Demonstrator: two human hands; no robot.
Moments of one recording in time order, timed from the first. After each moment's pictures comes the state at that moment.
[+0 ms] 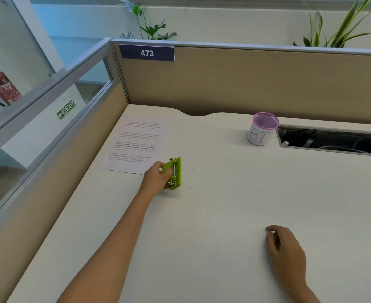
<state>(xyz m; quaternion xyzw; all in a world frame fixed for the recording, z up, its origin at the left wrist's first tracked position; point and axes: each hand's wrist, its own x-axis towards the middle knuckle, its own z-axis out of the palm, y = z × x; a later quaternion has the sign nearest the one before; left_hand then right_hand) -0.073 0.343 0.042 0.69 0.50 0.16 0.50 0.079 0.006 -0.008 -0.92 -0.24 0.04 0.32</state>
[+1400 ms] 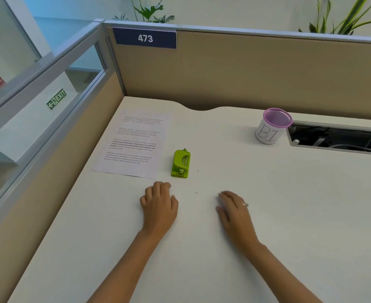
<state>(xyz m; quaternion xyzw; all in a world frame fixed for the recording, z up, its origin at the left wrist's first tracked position) -0.096 0.296 -0.001 0.87 0.46 0.16 0.08 0.062 0.145 -0.003 -0.82 -0.48 0.06 0.29</state>
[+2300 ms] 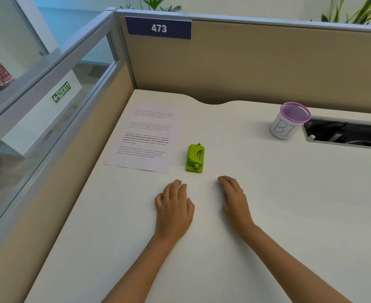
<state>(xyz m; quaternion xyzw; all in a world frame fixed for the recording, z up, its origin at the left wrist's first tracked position) -0.115 0.289 -0.015 0.90 0.42 0.12 0.05 0.038 0.198 -0.003 -0.83 -0.46 0.06 0.31</state>
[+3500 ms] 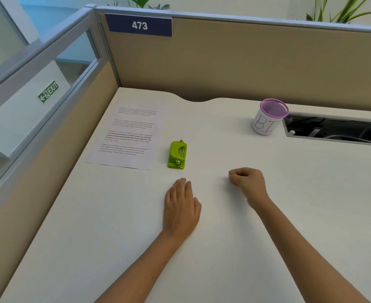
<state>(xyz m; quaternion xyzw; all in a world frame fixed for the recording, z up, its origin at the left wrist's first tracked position) -0.068 0.243 -0.009 0.91 0.38 0.09 0.09 0.119 0.173 0.033 -0.81 -0.16 0.27 0.50</state>
